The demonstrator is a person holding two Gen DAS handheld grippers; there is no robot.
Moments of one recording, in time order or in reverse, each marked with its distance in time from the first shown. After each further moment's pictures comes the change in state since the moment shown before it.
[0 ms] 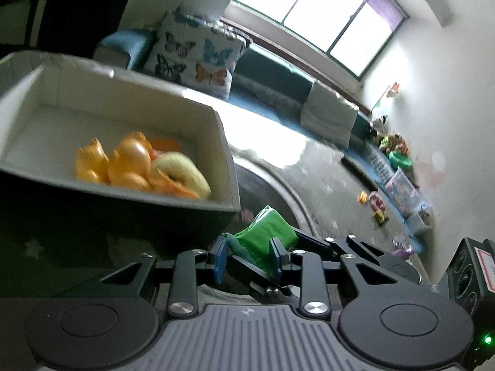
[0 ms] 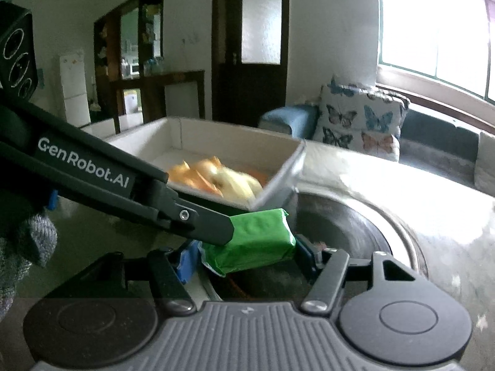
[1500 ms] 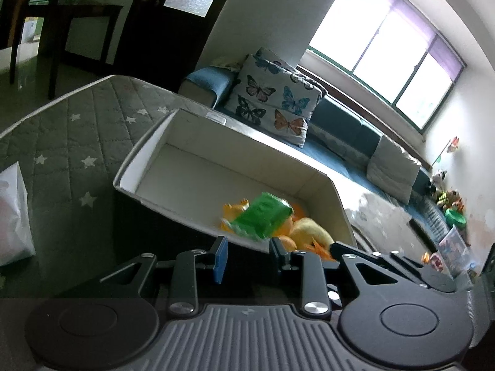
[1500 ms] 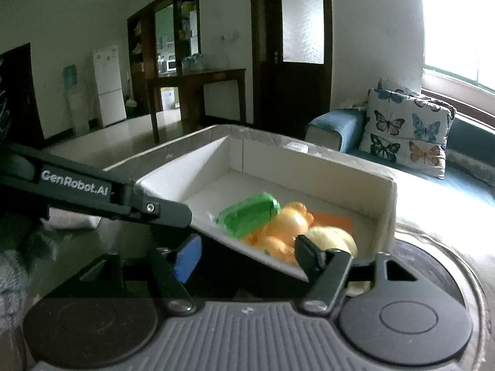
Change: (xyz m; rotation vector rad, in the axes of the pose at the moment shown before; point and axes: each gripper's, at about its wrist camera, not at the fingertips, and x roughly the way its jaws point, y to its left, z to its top) left arm -0.055 0.081 0.012 -0.117 -0.146 0.242; right arm 0.065 0.052 0.058 -0.040 0.030 0.140
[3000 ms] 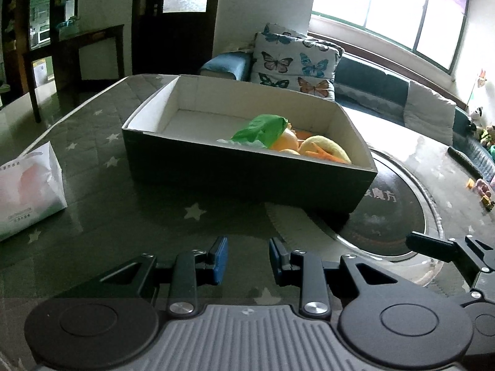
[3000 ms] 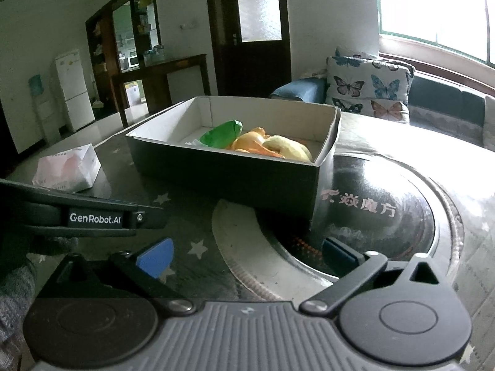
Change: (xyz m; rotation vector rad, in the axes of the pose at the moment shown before) left arm -0.008 -0.043 -0.073 0.192 0.054 0.232; right arm -0.059 0.004 -0.071 0.151 0.065 -0.099
